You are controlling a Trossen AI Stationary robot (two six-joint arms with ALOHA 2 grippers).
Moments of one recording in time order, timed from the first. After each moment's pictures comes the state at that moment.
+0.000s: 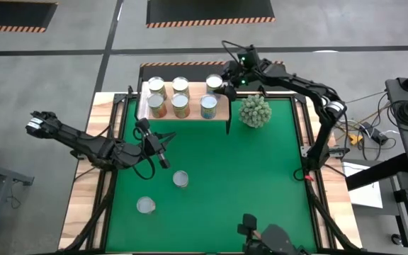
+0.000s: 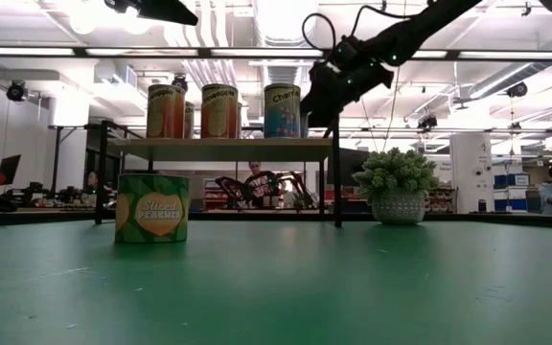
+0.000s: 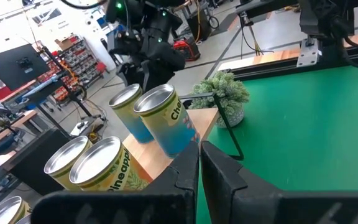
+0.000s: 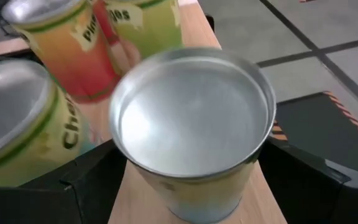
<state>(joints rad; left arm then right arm) -0.34 1.03 0.77 -0.04 -0.96 0.17 -0.77 1.79 1.51 -0.30 -0.61 -0.25</state>
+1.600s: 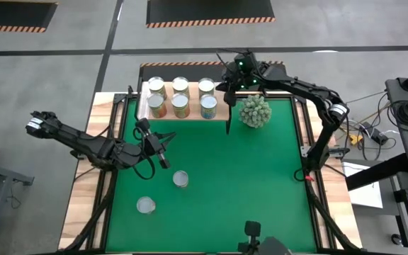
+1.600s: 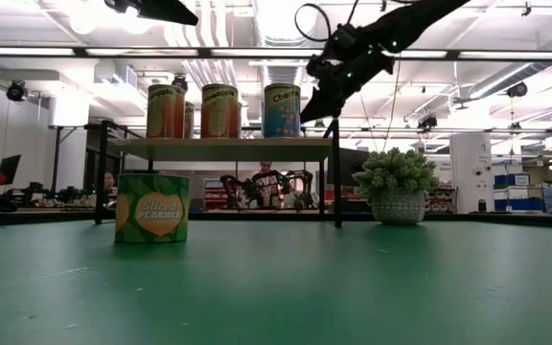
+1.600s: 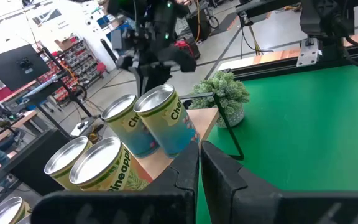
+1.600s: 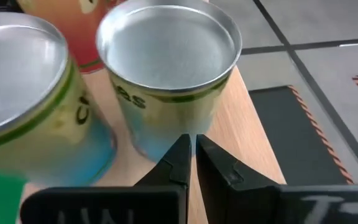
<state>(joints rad) -0.34 1.03 0.77 -0.04 -0.96 0.17 -0.70 1.75 1.52 -0.41 -0.42 -0.38</state>
